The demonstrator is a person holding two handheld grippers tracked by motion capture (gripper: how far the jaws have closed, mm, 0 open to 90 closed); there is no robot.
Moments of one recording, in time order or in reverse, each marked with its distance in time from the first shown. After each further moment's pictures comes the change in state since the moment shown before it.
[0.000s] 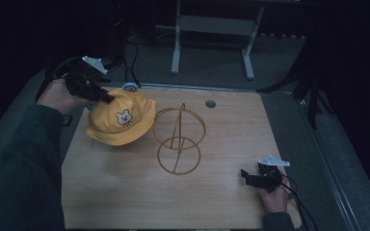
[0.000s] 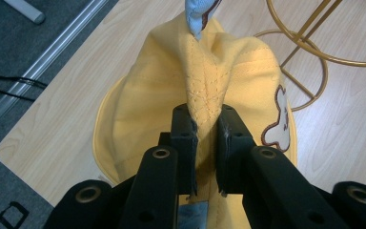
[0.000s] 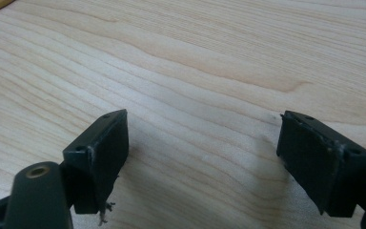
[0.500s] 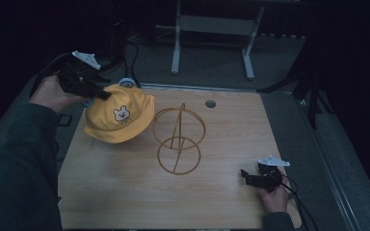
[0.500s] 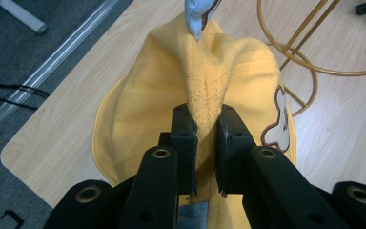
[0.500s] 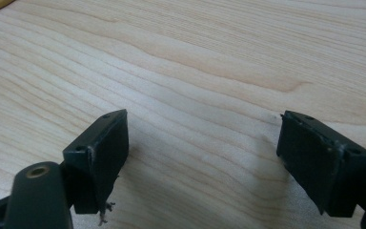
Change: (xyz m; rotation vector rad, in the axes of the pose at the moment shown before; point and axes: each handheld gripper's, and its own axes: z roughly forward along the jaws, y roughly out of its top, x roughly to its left) left arm 0.002 -0.003 -0.016 -0.053 -0.013 -0.013; right arm 0.000 0.000 0.000 -0.001 0.000 -0.002
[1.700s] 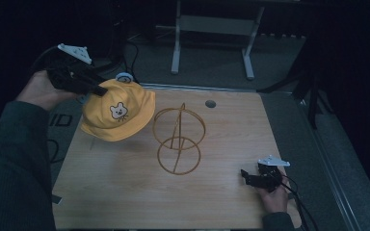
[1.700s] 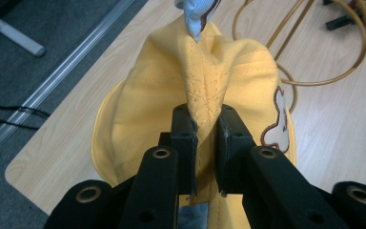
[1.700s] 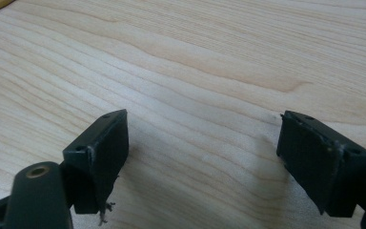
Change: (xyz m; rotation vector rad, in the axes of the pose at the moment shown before) left arm -0.008 0.004 -0.029 -0.062 -0.024 0.050; right arm 0.000 0.000 0.000 0.001 0.000 0.000
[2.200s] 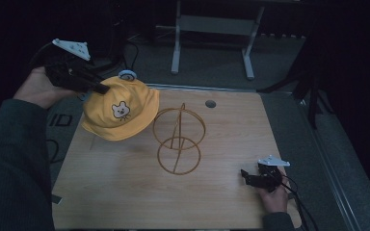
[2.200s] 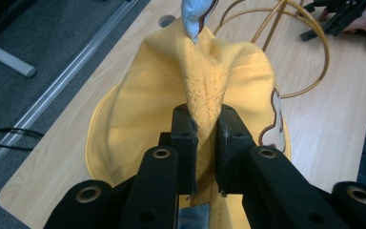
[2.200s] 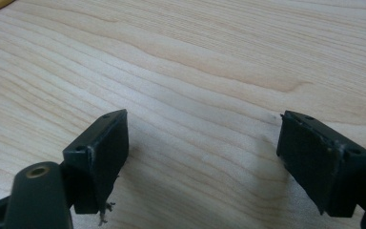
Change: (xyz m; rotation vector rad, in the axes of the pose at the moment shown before) left arm -0.009 0.011 -0.013 -0.044 -0.036 0.047; right arm 0.000 0.000 0.000 0.000 0.000 0.000
